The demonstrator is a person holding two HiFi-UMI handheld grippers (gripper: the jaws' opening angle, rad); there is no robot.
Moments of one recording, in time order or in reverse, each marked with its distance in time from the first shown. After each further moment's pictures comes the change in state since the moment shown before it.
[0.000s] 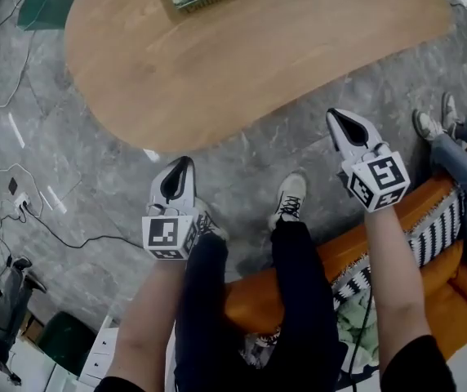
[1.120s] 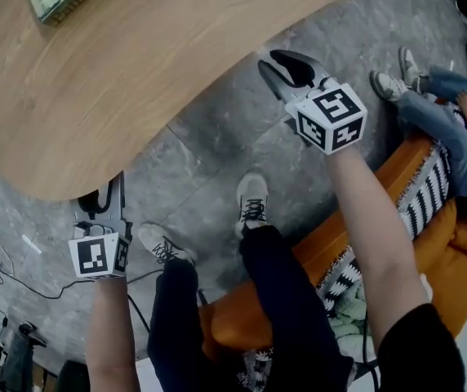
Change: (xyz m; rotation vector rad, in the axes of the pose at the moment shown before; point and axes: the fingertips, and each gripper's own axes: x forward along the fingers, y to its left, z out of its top) left arm 0.058 0.004 -0.004 0.171 -0.130 -0.095; right arm 0.055 -0.082 -0.044 -0.041 -0.023 -0.080
